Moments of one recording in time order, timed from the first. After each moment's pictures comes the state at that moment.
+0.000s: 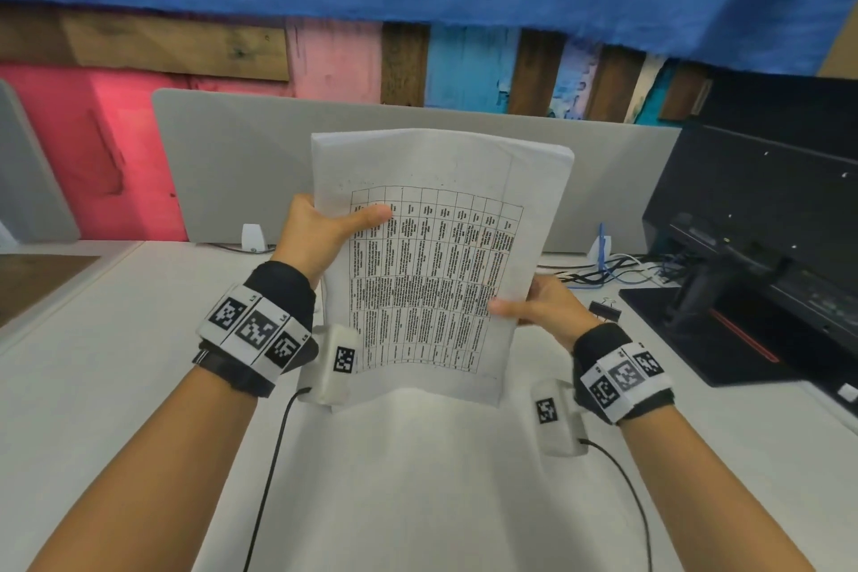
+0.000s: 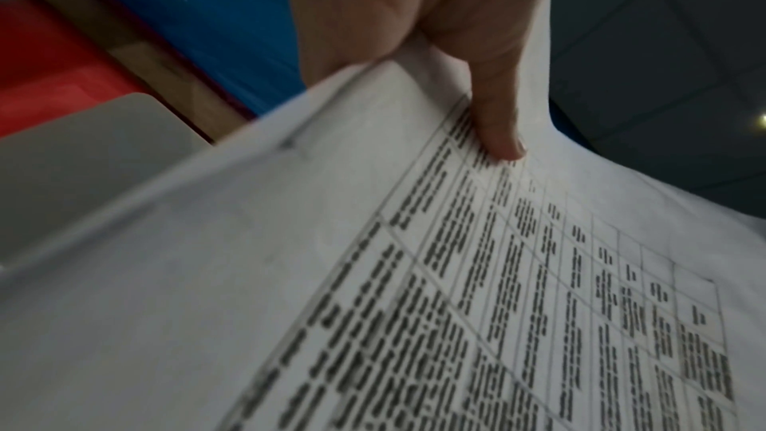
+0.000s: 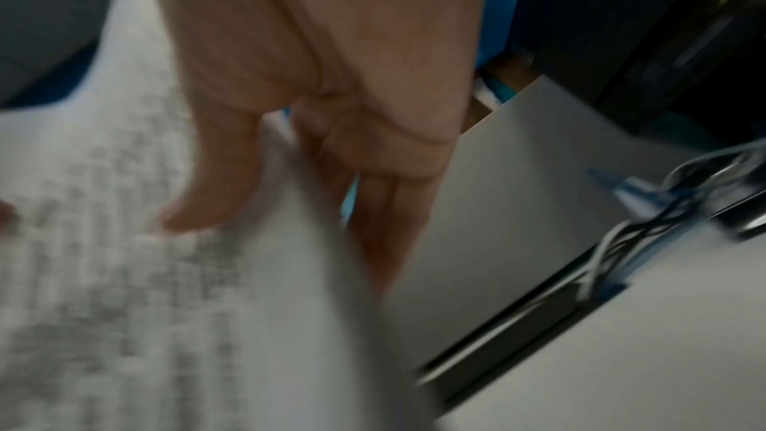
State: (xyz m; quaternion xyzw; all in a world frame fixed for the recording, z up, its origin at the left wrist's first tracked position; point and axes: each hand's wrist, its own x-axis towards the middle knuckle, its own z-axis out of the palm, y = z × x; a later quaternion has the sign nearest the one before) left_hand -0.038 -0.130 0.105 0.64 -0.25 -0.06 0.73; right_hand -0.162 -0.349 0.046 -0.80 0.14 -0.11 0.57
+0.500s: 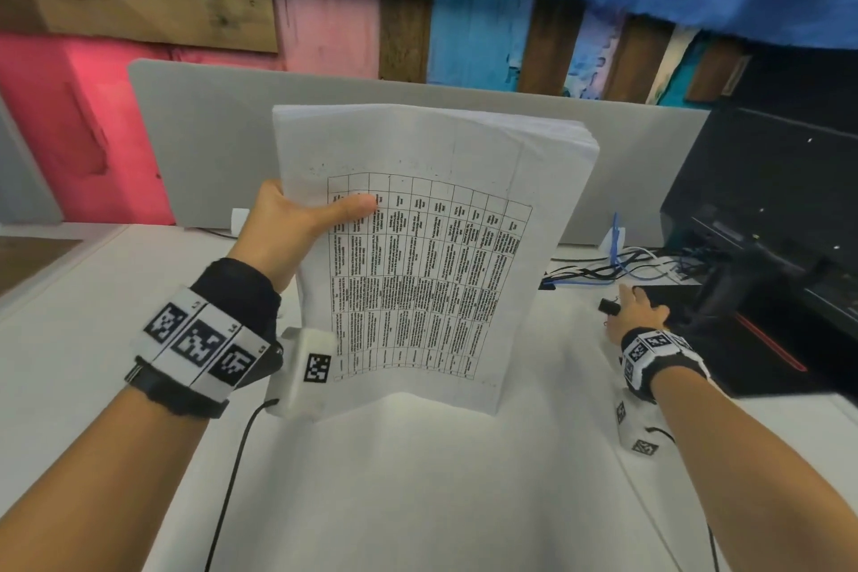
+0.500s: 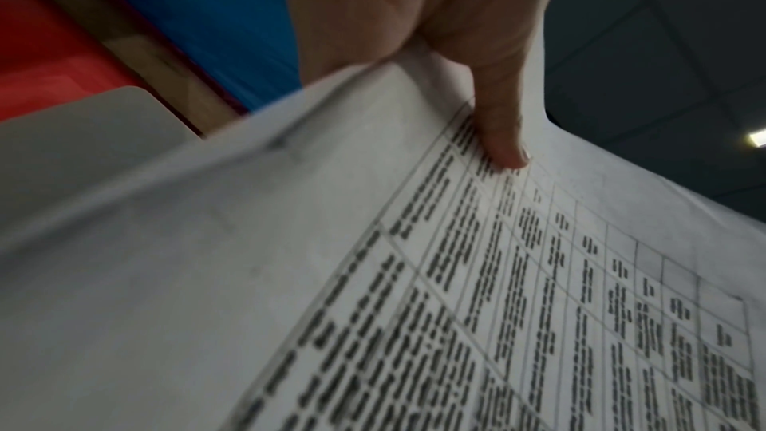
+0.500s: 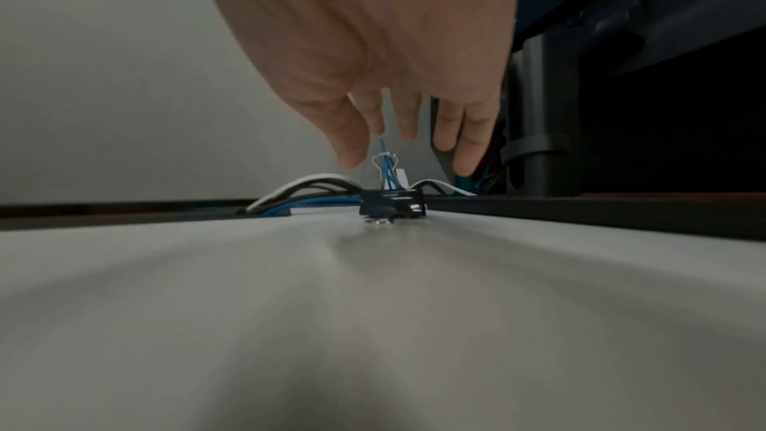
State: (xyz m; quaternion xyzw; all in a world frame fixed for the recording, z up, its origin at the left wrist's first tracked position) left_hand -0.026 -0.130 0.099 0.63 -0.29 -0.04 0.72; right_hand -0.149 -0.506 -0.032 -0.85 0.50 -0.03 0.12
